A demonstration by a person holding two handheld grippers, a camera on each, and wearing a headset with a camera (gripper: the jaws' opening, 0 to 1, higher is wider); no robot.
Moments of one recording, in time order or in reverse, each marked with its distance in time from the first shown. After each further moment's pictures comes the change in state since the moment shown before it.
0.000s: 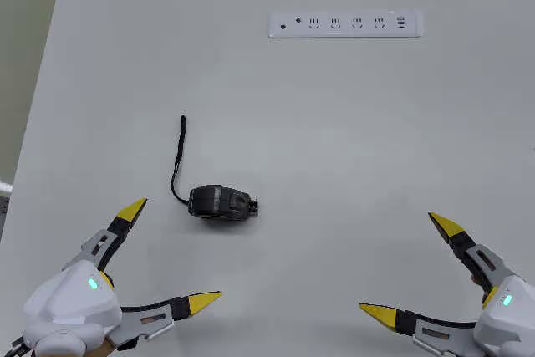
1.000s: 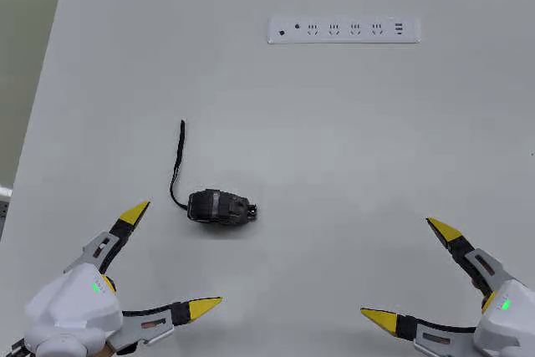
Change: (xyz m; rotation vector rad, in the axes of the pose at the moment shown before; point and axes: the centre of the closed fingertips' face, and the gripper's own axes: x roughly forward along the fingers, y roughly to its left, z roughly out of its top) left arm 0.003 -0.003 0.004 0.029 0.011 -0.019; right arm -0.002 -0.001 -0.001 -0.018 0.015 0.015
